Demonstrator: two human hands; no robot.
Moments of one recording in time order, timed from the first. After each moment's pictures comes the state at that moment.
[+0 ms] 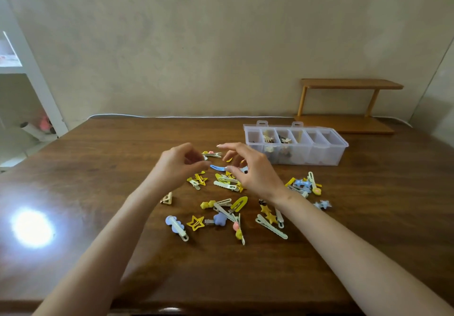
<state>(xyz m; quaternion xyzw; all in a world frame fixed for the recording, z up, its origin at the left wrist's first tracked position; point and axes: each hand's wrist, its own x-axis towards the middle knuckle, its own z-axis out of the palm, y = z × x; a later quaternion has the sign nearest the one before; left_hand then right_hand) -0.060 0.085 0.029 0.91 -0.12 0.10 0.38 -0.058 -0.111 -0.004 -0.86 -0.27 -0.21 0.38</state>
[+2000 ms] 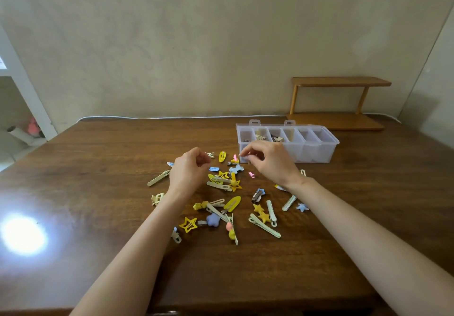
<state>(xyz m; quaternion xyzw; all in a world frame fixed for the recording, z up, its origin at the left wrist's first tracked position) -0.033 0.043 -0.004 0.91 -0.04 0.14 0.39 -0.037 -0.160 0.000 -0.90 -0.21 -0.25 0.29</state>
